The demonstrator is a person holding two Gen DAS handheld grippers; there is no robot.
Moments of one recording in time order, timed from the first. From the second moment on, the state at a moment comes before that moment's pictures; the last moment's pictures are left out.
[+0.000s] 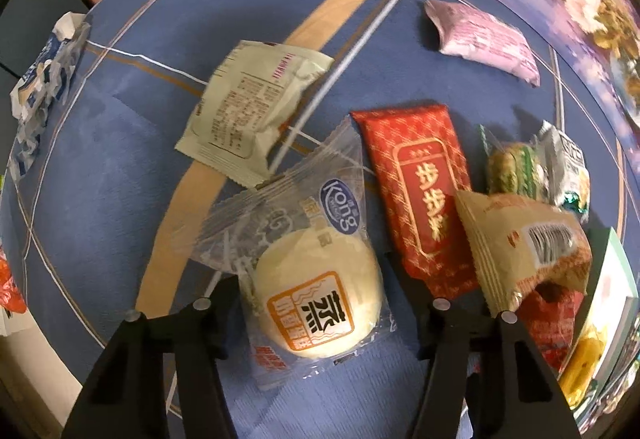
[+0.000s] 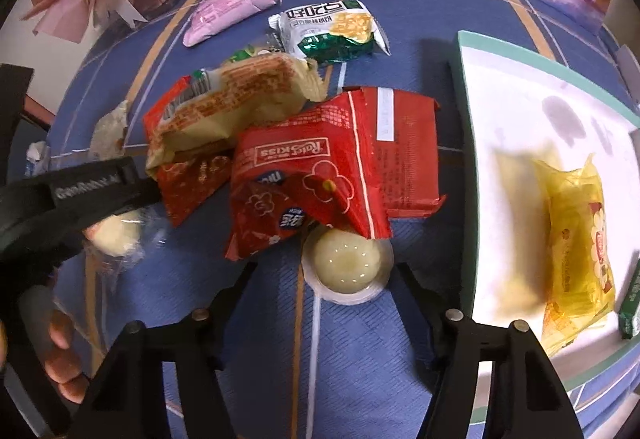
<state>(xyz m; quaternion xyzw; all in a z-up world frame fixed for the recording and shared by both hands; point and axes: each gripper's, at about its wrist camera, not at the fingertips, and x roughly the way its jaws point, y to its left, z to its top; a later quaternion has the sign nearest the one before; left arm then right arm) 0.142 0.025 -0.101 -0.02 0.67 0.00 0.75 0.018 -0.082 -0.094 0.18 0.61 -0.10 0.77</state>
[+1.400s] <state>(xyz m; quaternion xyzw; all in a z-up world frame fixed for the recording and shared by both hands) 0.125 0.036 -0.092 -0.02 0.66 -0.01 0.75 0.016 -0.085 -0.090 0.11 0.60 -0.10 0.79</state>
